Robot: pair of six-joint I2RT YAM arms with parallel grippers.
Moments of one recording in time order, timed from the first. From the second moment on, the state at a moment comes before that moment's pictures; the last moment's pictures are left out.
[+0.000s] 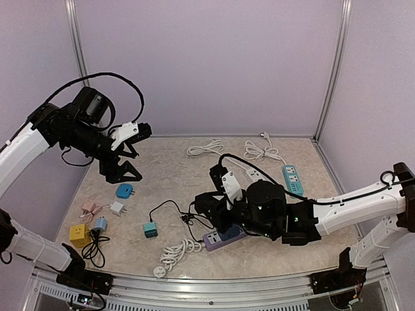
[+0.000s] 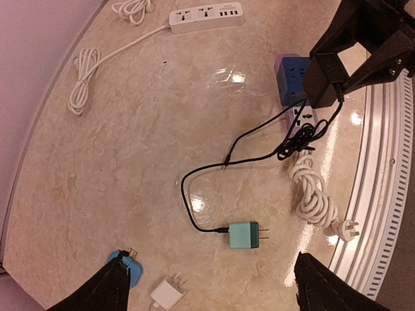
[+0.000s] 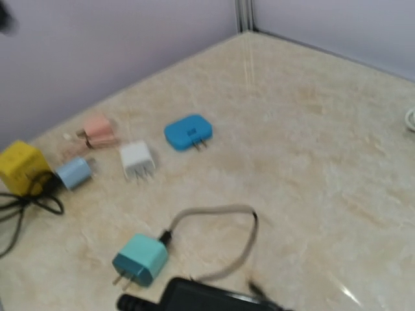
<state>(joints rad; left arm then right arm) -0.57 1.24 1.48 -1.16 0.31 0.59 1.31 1.48 0.82 0.40 0.37 0.23</state>
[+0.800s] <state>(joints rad) -0.93 0.97 0.54 -0.04 0.32 0.29 1.27 1.51 0.89 0.39 0.41 0.30</state>
